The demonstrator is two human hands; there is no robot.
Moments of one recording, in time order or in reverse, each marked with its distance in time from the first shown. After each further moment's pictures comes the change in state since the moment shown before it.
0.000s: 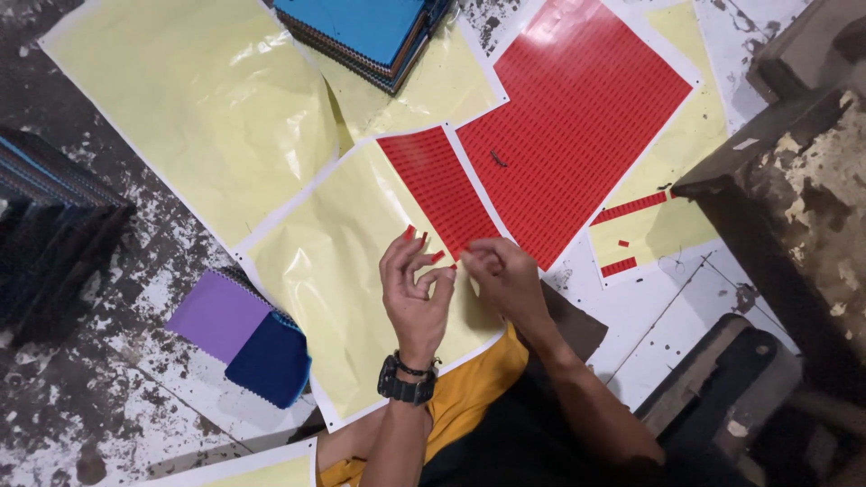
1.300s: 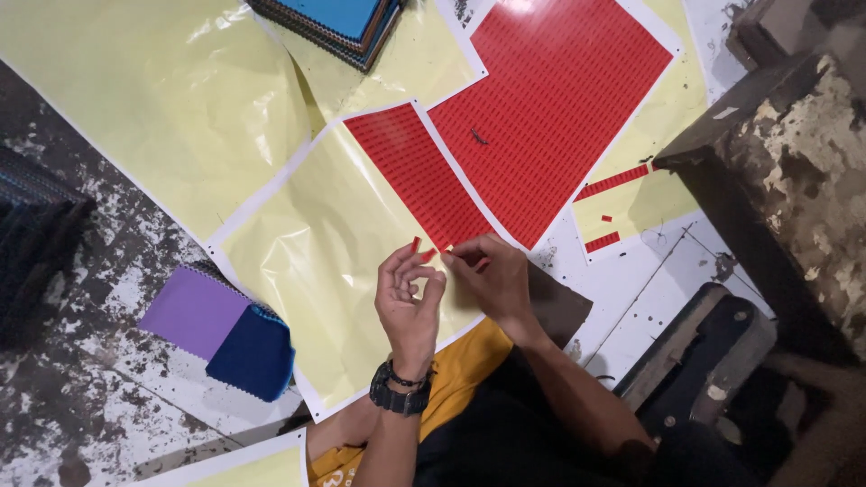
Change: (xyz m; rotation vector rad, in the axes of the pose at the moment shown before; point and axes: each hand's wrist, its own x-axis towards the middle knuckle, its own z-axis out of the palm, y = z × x) left_hand -0.030 -0.001 -0.003 0.125 0.051 -0.234; right_hand -0.017 0.000 0.001 -0.043 0.076 -0.073
